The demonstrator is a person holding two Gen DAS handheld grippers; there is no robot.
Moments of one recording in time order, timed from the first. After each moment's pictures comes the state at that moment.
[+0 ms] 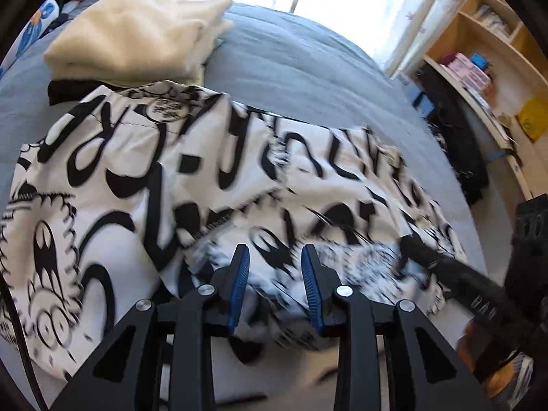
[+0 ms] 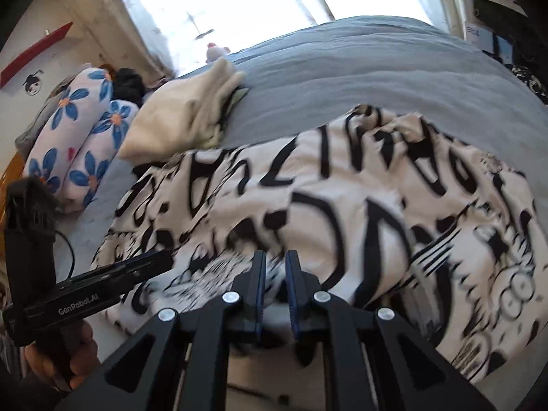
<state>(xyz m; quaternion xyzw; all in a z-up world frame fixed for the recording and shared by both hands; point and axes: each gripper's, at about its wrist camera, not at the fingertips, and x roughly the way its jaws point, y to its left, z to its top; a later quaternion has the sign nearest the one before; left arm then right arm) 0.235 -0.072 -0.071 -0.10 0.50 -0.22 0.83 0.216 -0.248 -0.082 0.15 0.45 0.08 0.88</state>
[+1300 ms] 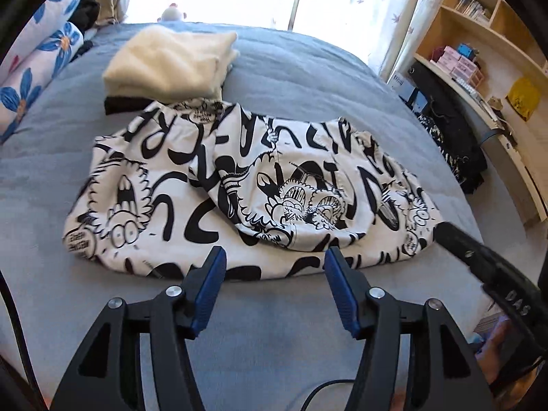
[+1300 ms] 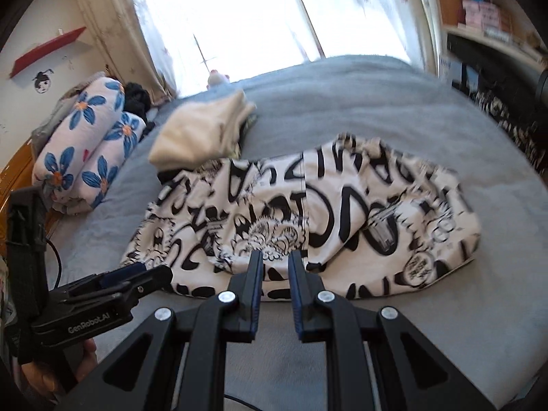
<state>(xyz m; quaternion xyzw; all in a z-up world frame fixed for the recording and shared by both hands) 0.110 -0.037 0.007 -0.06 0.47 -0.18 0.86 0.084 -0.214 0.021 0.12 0.39 0.04 0.91</state>
